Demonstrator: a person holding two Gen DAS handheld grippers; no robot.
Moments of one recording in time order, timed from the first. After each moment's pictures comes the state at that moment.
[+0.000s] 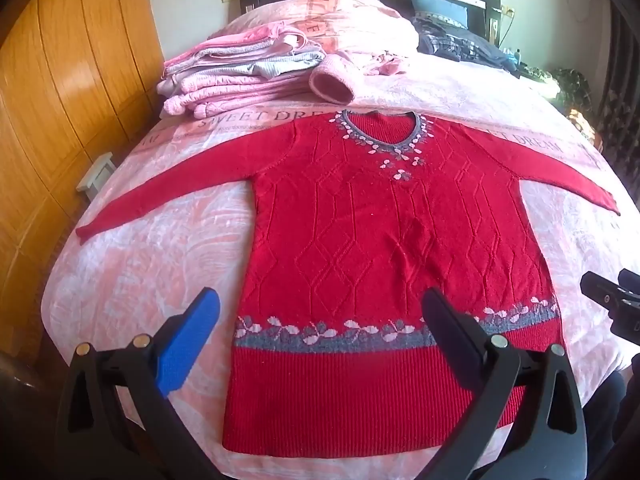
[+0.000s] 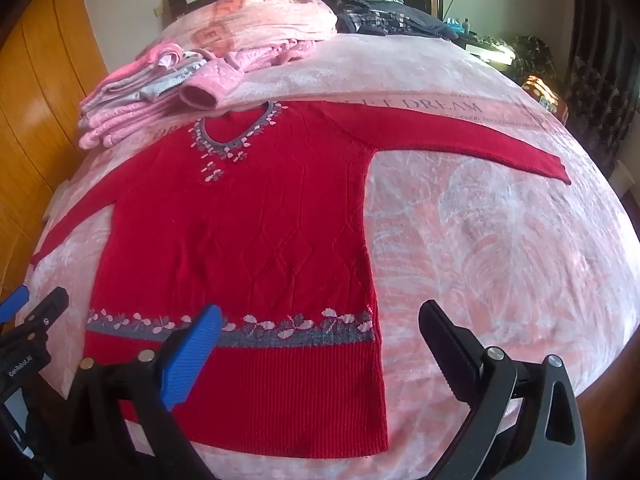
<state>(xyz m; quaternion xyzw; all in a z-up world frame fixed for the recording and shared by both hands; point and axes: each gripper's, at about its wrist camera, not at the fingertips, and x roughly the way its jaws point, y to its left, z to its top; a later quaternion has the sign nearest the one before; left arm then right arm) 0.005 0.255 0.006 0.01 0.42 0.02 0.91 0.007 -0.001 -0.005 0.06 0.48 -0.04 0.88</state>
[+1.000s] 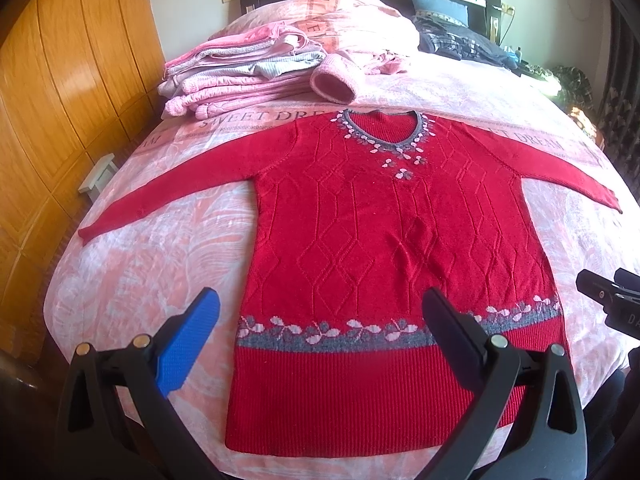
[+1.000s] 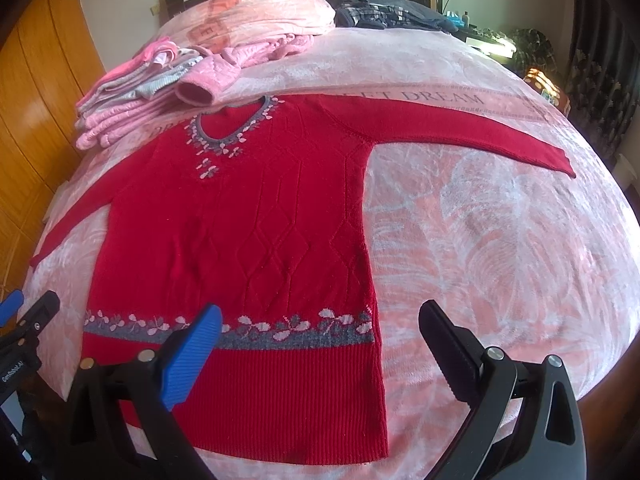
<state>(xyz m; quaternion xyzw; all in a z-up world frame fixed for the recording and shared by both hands) 0.005 0.254 0.005 0.02 0.42 0.02 0.91 0.014 -0.006 -0.014 0.07 0.48 -0.03 0.87</state>
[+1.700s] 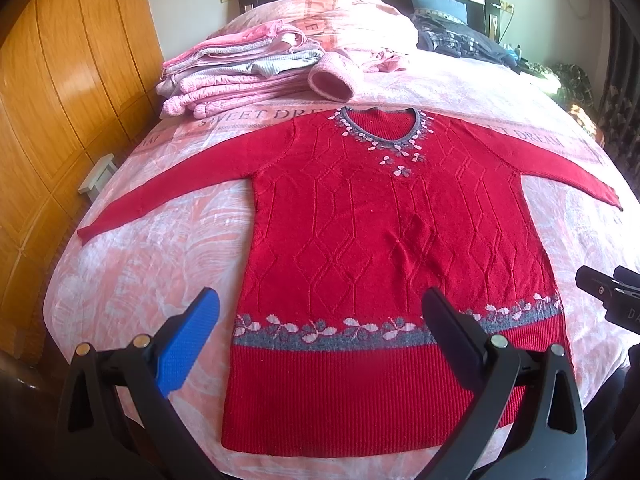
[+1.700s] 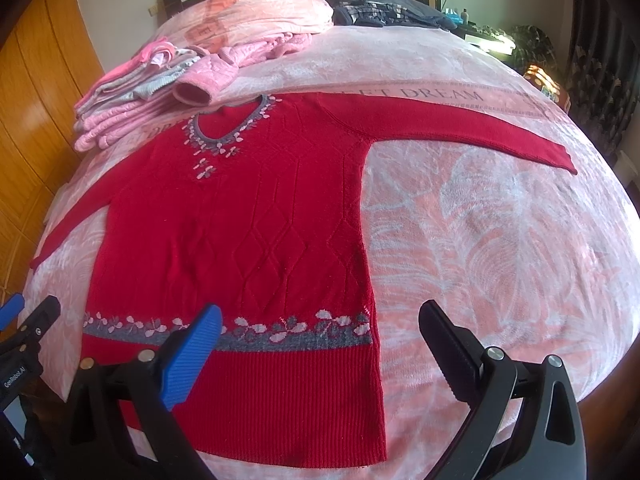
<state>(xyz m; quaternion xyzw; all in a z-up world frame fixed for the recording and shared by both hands) 0.004 0.250 0.003 0.02 0.42 0.02 0.91 0.016 -0.009 -0.018 0.08 0.48 -0.03 0.87</state>
